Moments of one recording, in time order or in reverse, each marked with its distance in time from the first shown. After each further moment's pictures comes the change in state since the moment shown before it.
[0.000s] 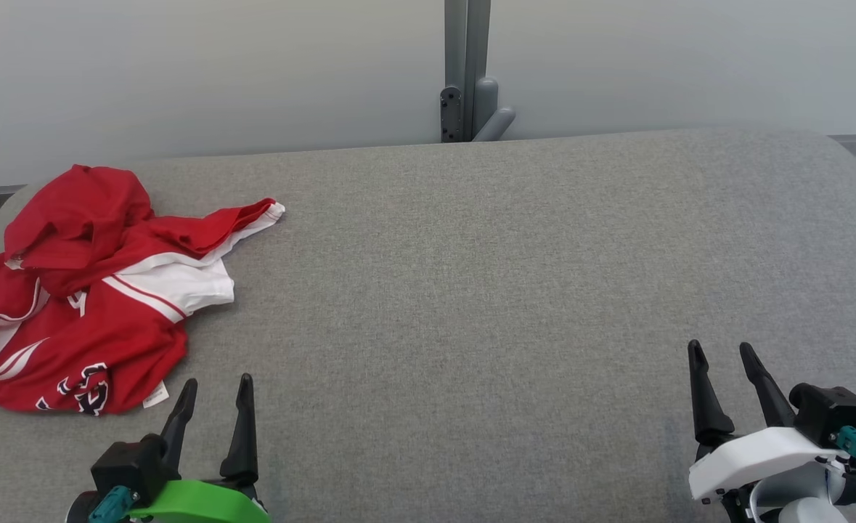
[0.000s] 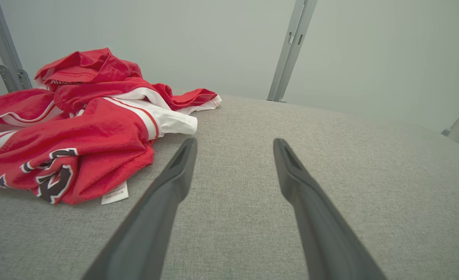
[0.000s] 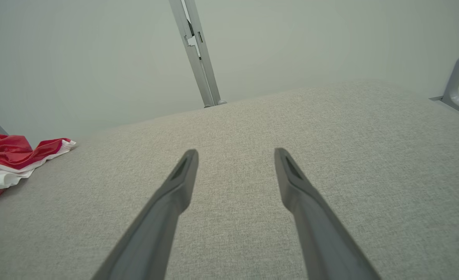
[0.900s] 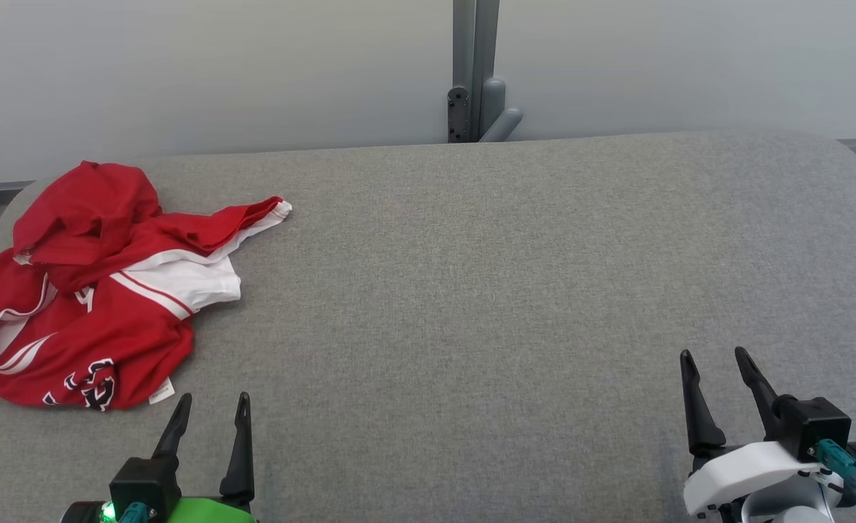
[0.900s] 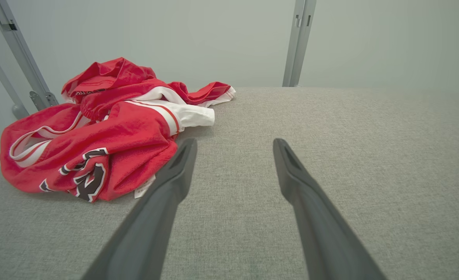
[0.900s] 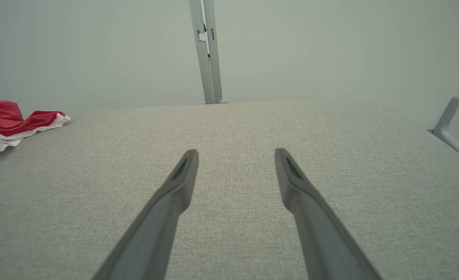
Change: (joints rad) left arm 0.012 -0.011 0.035 0.056 0.188 0.000 -0.054; right arm 0.016 0.009 -0.006 0.012 -0.170 0.000 -0.054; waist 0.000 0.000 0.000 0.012
